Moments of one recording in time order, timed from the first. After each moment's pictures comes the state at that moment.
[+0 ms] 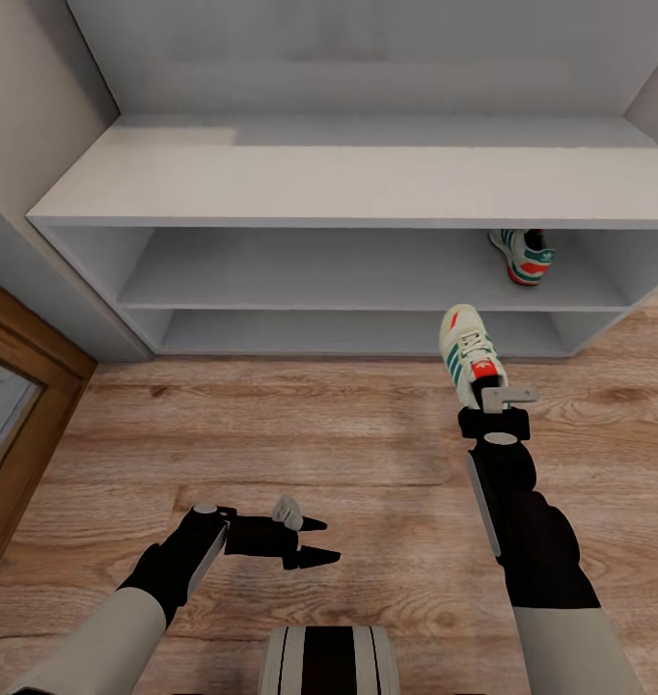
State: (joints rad) left arm -0.68 0.00 -0.21 -0.67 0.02 0.26 -1.24; right arm -0.61 0.04 0.01 -1.51 0.22 0.80 -0.31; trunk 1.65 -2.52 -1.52
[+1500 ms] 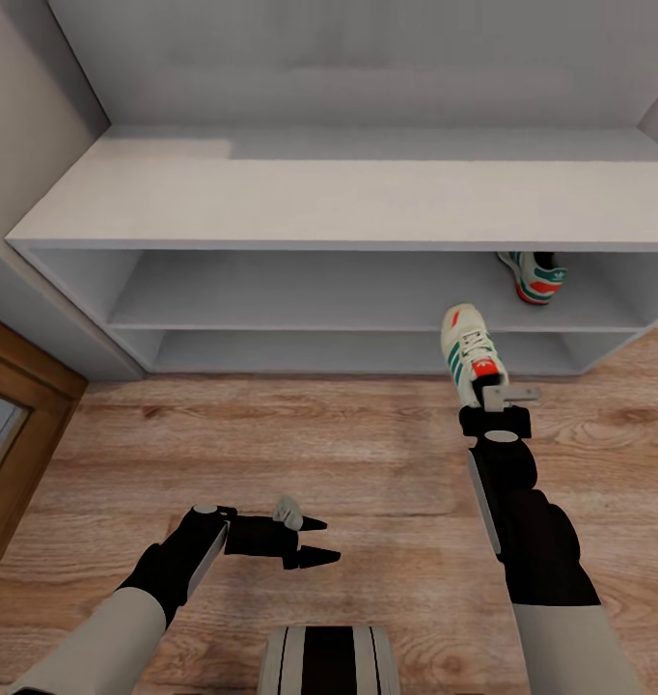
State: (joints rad) left arm -0.68 0.00 -0.21 -0.67 0.02 0.26 -1.24; right arm -0.62 0.04 0.01 -1.51 0.23 0.80 -0.31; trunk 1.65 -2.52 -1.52
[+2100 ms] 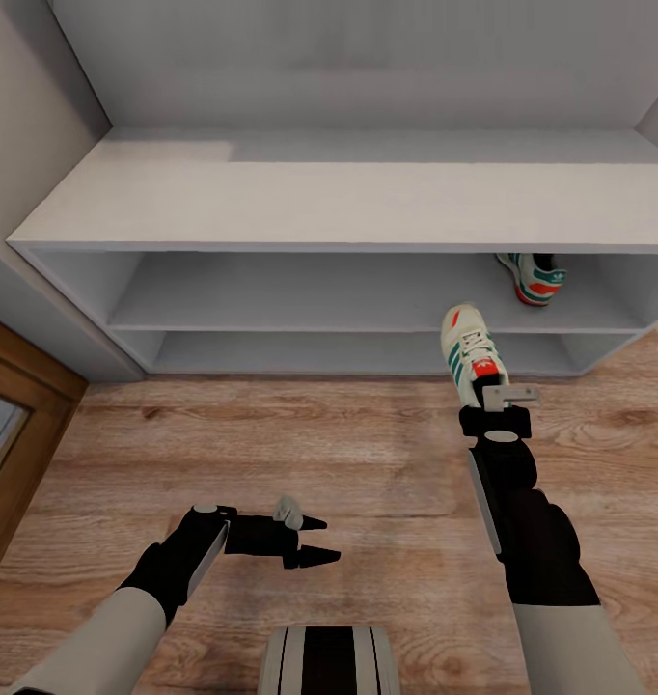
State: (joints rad) left arm -0.68 0.00 -0.21 -0.68 0.02 0.26 -1.24; right arm -0.62 0.04 0.01 -1.51 0.23 0.80 -0.31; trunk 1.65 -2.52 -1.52
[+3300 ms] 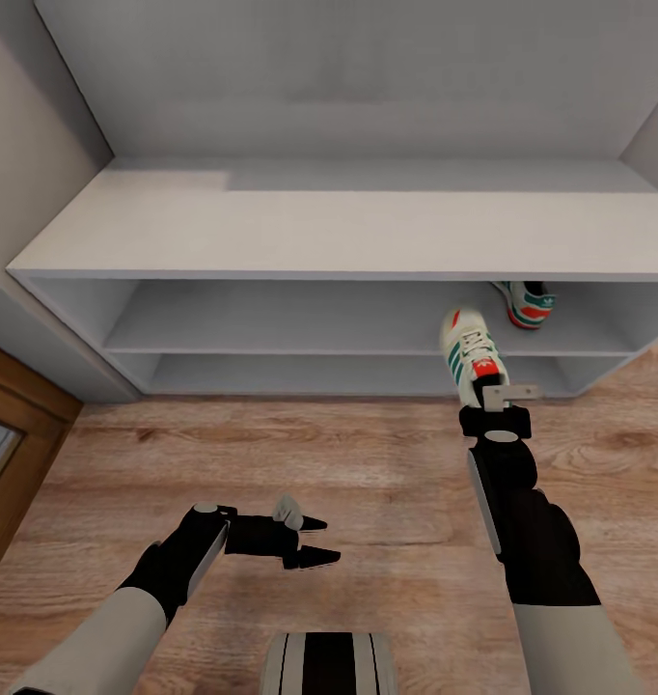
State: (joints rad) left arm -0.68 0.00 -0.21 -0.68 0.02 0.26 -1.24; right arm -0.62 0.04 0.01 -1.51 0.22 0.80 -0.31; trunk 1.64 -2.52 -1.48
